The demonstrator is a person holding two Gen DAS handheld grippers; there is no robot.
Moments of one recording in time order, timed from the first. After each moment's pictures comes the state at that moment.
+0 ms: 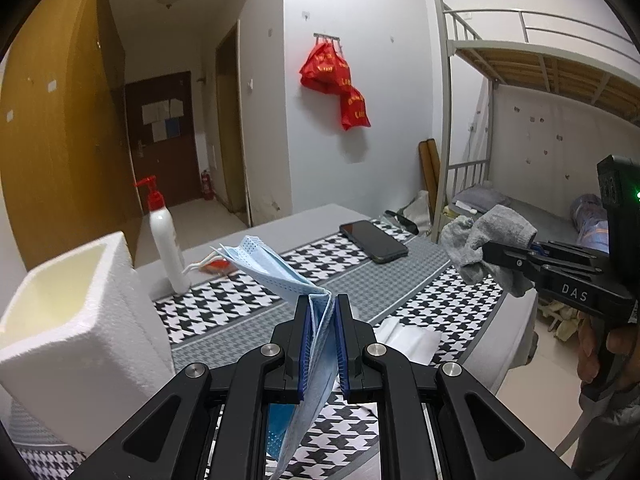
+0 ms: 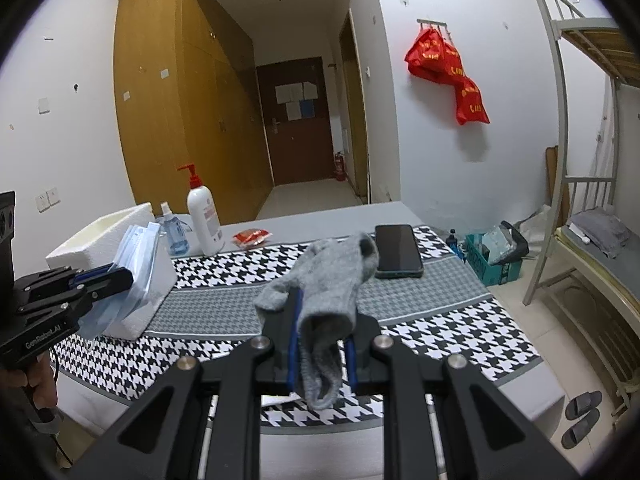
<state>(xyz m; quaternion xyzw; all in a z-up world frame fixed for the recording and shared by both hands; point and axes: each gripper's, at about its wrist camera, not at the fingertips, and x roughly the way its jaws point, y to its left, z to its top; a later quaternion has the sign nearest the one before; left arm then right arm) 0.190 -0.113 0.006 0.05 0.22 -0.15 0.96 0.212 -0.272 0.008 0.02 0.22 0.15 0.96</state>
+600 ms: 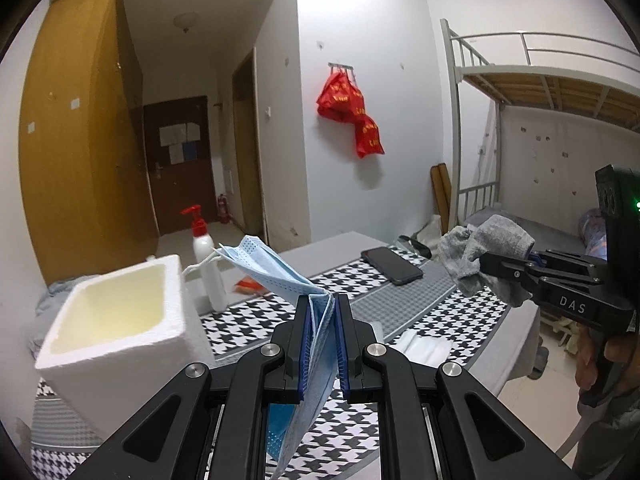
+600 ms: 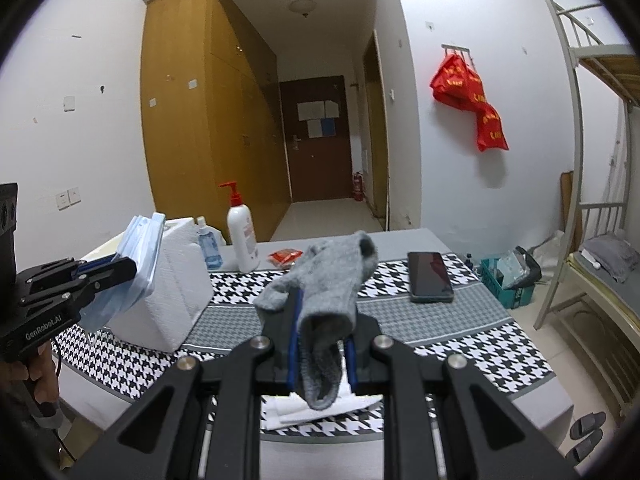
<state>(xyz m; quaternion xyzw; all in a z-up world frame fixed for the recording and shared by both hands) 0.149 -0.075 0.029 0.05 0.17 -0.13 0.98 0.185 -0.233 0.032 0.01 0.18 0.18 0.97</state>
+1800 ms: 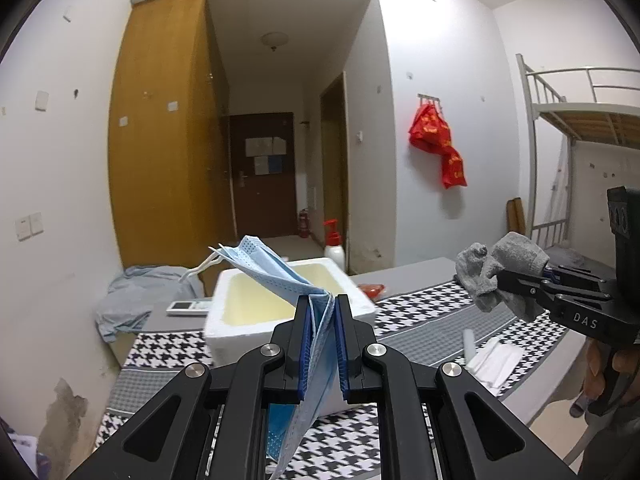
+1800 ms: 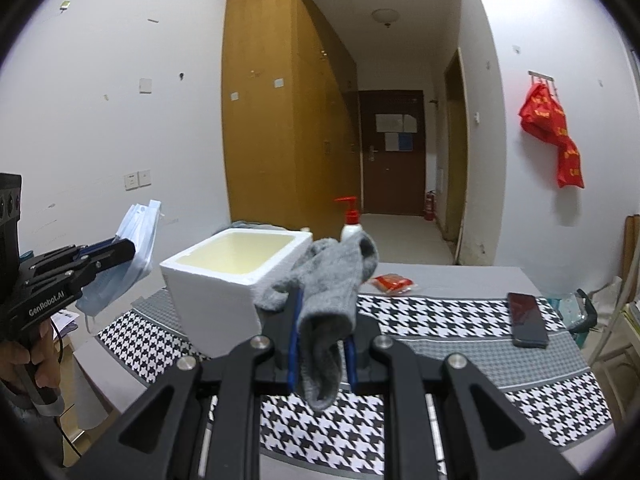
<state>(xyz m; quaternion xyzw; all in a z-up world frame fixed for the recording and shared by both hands) 0.085 0.021 0.042 0.02 0.13 0.03 0.99 0.174 -0.132 0.050 -0.03 0.15 0.31 0.94</state>
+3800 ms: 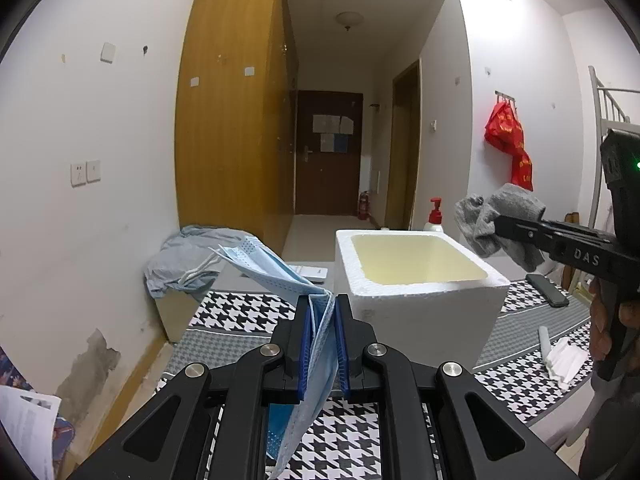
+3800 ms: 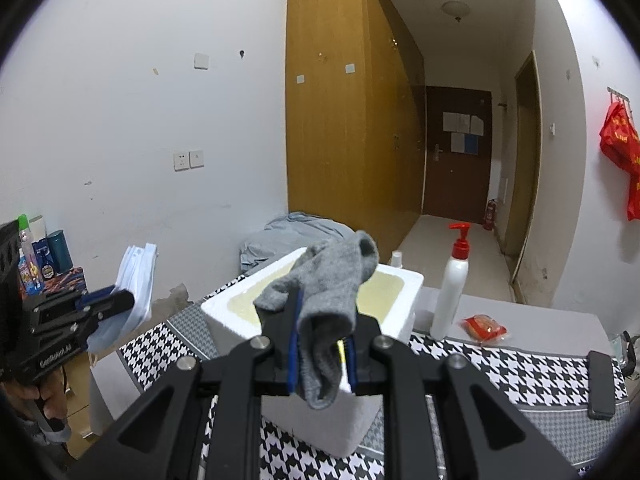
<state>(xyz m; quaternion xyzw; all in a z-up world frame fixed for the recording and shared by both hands) 0.082 0.110 0.019 -0.04 0.16 0.13 0.98 0.221 -0.002 0.070 -0.07 0.15 0.41 0.90</state>
